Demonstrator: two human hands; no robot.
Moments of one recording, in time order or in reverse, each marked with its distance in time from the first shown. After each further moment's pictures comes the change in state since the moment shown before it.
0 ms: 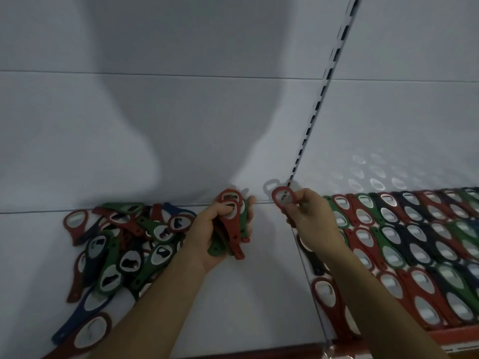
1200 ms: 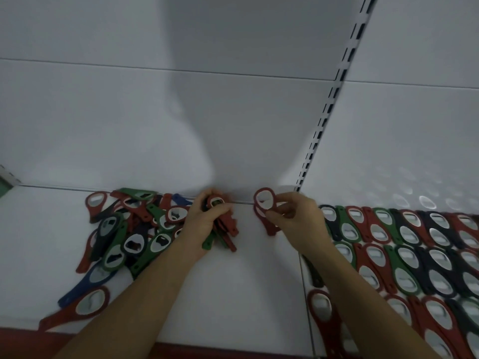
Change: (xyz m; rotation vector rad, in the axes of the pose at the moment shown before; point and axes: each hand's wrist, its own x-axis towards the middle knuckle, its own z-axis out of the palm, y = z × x) left_hand 0.012 -0.007 -0.015 0.323 0.378 0.409; right_hand 0.013 -0.006 0.009 -0.067 -0.199 -0.096
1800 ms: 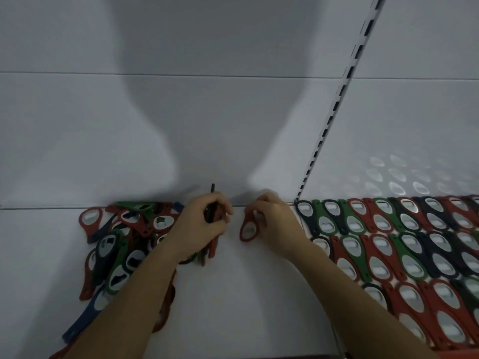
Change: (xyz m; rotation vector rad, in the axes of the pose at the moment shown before) left_hand -0.004 0.056 -0.030 0.893 -0.376 0.321; right_hand 0.011 -0.014 0.054 -0.368 -0.032 -0.394
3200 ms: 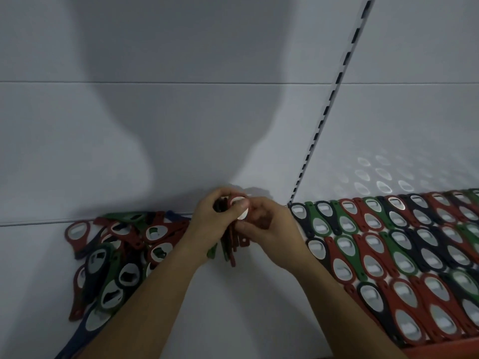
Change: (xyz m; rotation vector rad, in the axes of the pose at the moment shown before) left_hand 0.027 0.013 0.033 -0.399 0.056 -0.139; right_hand -0.017 -0.028 -0.012 0.666 0.080 0.266
